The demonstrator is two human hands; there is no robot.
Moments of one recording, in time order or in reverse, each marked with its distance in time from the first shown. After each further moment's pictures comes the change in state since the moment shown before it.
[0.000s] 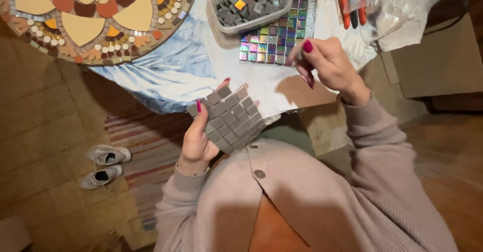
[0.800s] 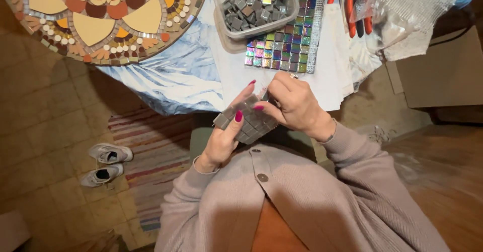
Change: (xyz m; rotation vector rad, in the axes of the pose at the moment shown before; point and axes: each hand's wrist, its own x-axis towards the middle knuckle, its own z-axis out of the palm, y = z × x) left_hand 0.011 -0.014 0.004 0.372 0.067 0.161; right_hand 0.000 -0.003 0.069 -0.868 0.174 -0.331
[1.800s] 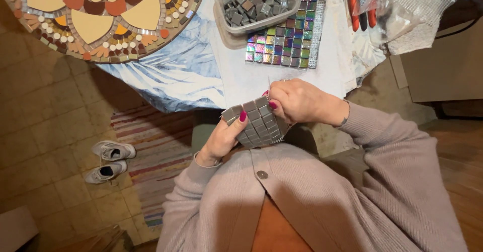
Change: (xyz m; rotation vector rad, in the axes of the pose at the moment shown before) left_hand 0.001 -0.003 -0.013 0.238 -0.100 -0.122; right_hand -0.030 0.036 0.015 0.011 -0.270 -0.196
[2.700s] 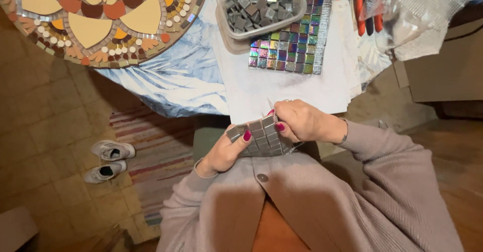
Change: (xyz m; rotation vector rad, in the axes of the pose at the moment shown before) left_hand -0.001 0.021 0.001 0.138 -0.112 0.007; right_hand -0.011 -0.010 0.011 0.326 0.036 0.065
